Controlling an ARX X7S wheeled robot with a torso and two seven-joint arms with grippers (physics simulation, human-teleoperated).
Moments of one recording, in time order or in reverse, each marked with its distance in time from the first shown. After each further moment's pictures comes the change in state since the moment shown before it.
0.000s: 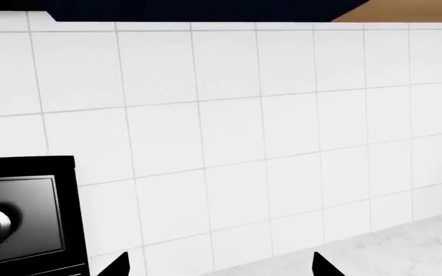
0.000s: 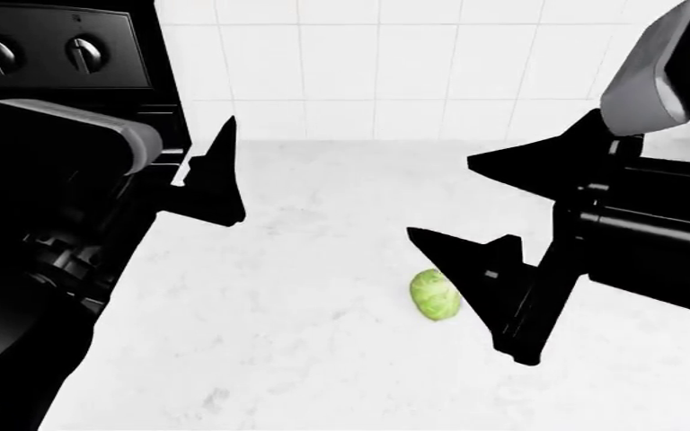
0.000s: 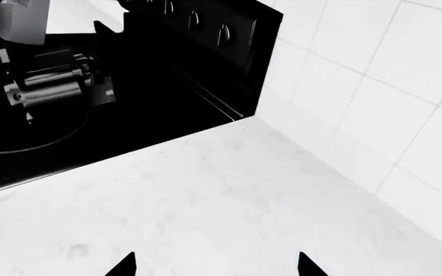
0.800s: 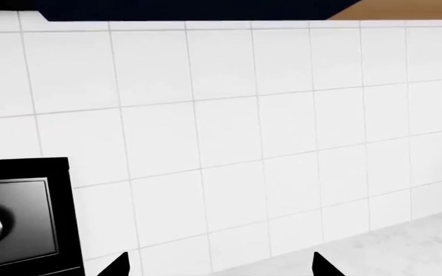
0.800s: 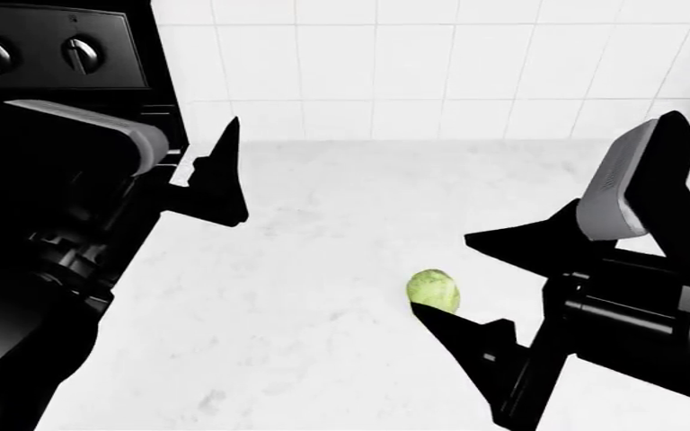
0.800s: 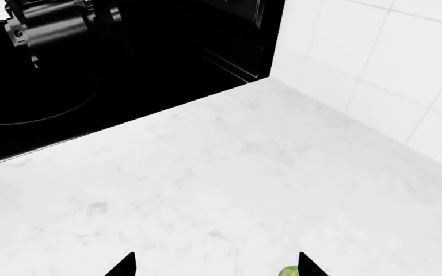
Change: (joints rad) left arm 0.000 -0.009 0.028 -0.016 0.013 0.031 0.003; right arm -0.339 0.108 0.090 -0.144 -0.077 -0.127 -0.083
